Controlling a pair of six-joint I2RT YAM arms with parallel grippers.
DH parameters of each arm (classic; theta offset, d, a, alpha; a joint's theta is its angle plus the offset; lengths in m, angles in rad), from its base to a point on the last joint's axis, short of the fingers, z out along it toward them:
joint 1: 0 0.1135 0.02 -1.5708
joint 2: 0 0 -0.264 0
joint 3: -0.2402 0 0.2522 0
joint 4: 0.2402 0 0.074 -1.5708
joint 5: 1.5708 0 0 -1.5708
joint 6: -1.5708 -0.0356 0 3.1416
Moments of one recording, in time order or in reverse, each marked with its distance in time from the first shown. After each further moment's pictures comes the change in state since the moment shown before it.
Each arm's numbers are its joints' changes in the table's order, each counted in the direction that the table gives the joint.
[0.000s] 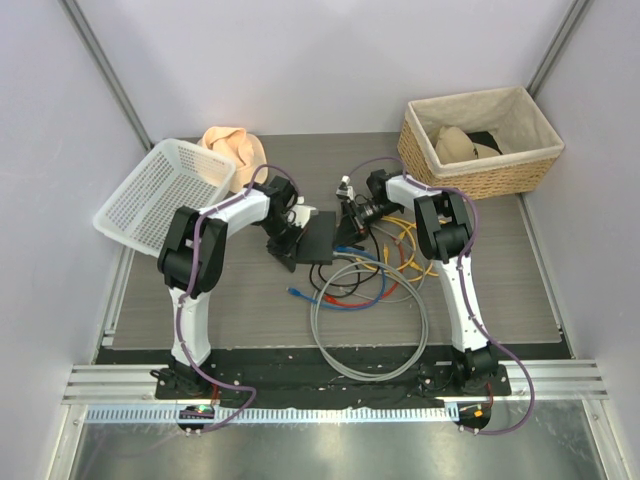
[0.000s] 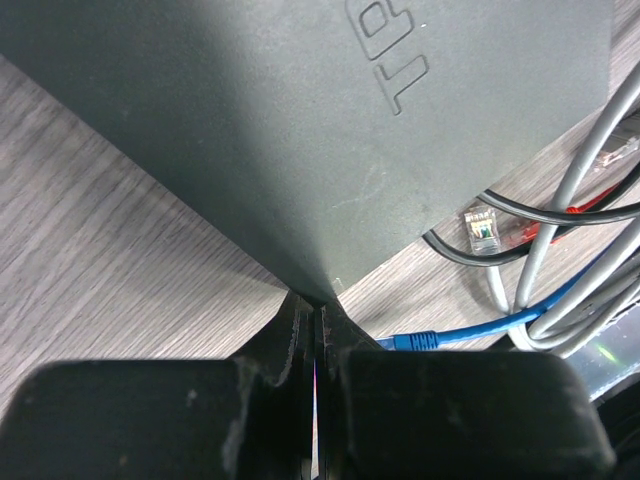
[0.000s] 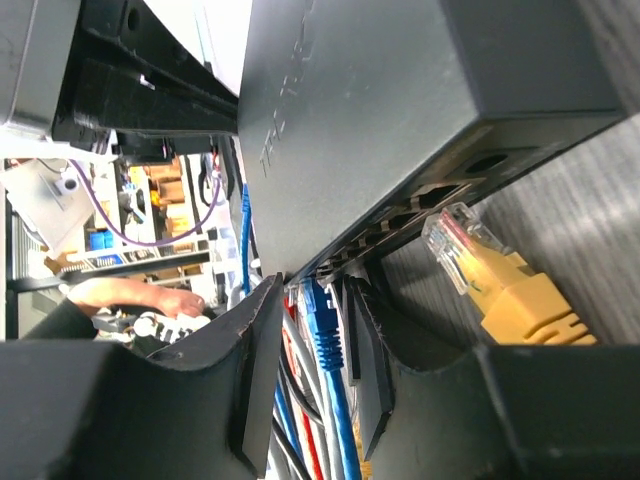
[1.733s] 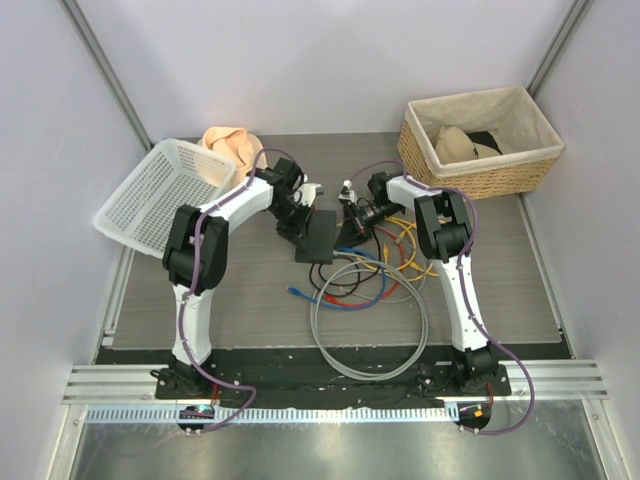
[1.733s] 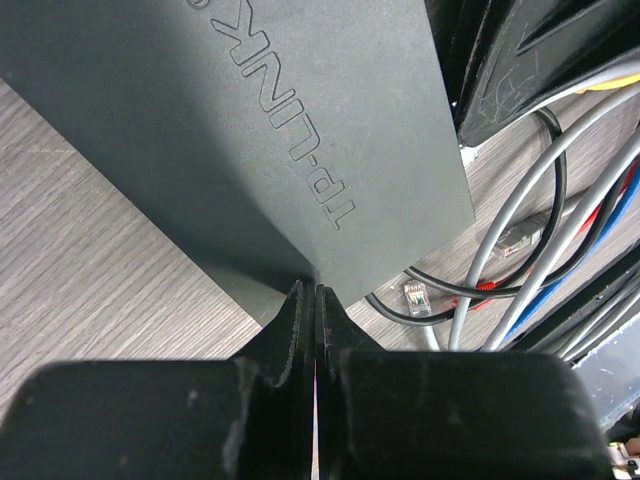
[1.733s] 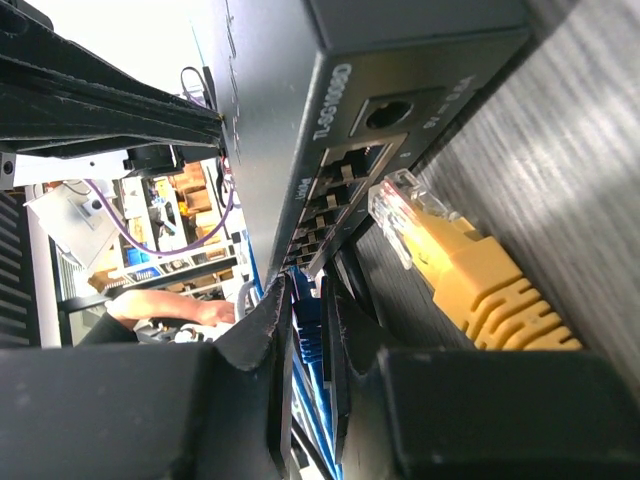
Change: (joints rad) left arm -0.015 0.045 -0.173 -0.029 -0.001 0.122; right arm -0.003 0.021 -0.010 0.053 0.046 -0.066
